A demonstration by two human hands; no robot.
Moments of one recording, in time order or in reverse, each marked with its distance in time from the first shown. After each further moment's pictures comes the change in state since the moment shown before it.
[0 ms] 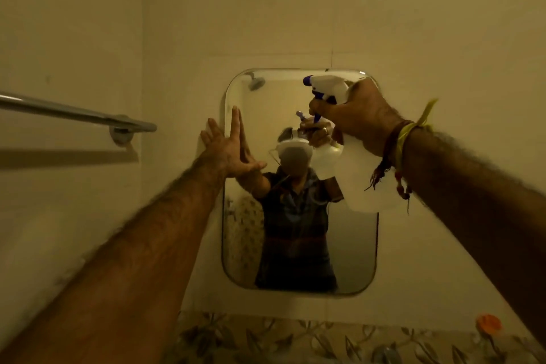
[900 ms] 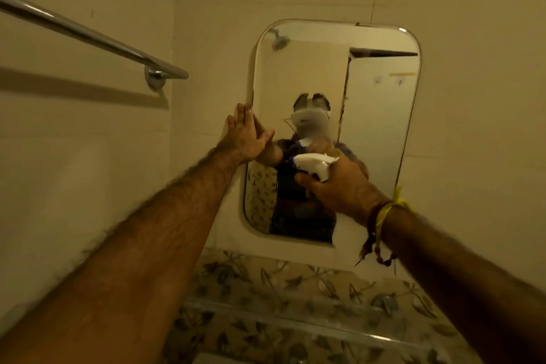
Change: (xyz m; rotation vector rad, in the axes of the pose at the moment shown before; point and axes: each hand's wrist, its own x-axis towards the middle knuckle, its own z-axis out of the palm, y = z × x) left_hand -0.052 -0.034 0.042 -0.199 -0.073 -0.046; right_hand -0.119 0.080 0.080 -0.330 -0.319 0.109
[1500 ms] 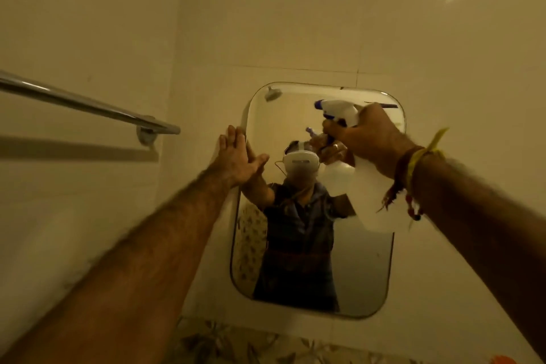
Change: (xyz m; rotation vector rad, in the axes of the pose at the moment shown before) left_hand 0.048 0.020 -0.039 0.010 0.127 0.063; right_hand 0.080 -0.065 -0.123 0.290 0.222 -0.073
